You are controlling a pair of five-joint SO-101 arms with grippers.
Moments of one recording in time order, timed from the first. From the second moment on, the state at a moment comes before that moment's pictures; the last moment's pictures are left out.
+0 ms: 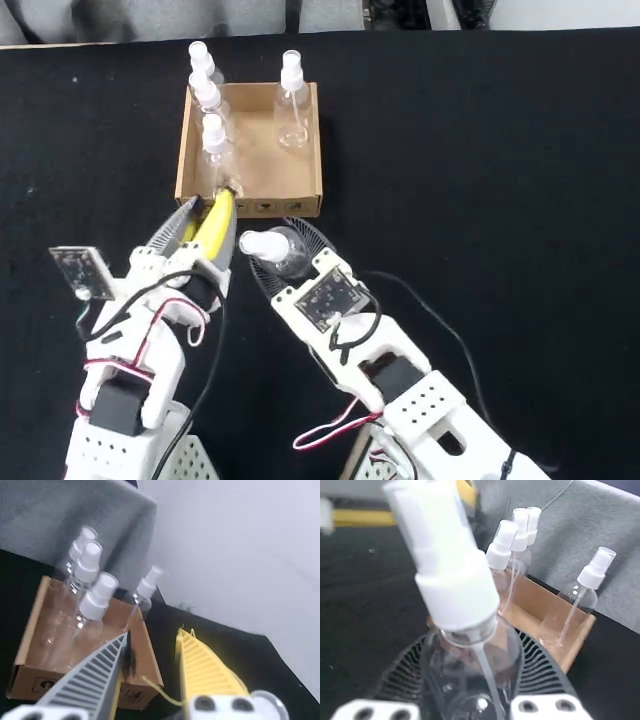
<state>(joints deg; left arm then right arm) 8.8 -103.7 85.1 27.2 27.2 -36.2 -66.0 96.5 -10.8 16.0</state>
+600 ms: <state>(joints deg) 3.0 -103.4 85.8 27.2 23.3 -33.6 -66.0 96.5 -7.1 16.0</state>
